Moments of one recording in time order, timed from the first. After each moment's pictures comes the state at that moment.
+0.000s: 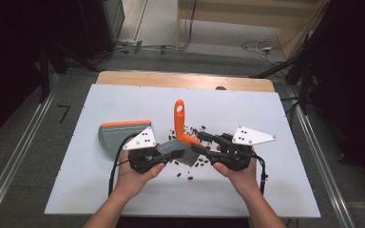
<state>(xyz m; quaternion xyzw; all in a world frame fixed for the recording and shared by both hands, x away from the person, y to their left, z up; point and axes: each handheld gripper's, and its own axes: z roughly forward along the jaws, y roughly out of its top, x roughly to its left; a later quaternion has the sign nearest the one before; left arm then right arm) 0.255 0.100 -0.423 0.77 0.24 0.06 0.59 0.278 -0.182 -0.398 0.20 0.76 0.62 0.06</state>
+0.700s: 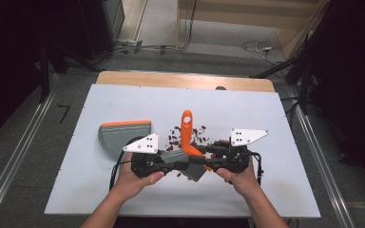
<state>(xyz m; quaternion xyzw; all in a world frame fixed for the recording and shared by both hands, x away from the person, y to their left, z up) 0.254 0.093 -0.428 0.78 0.15 -0.03 0.60 0.286 -0.180 -0.410 0.12 0.77 0.62 -0.08</state>
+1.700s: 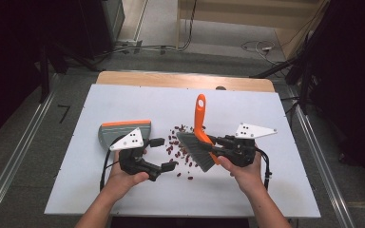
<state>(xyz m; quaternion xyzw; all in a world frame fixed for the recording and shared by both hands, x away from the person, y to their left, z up) 0.252 0.126 -0.434 0.75 0.28 0.05 0.60 0.291 -0.194 -0.404 0.24 0.78 0.57 0.04</state>
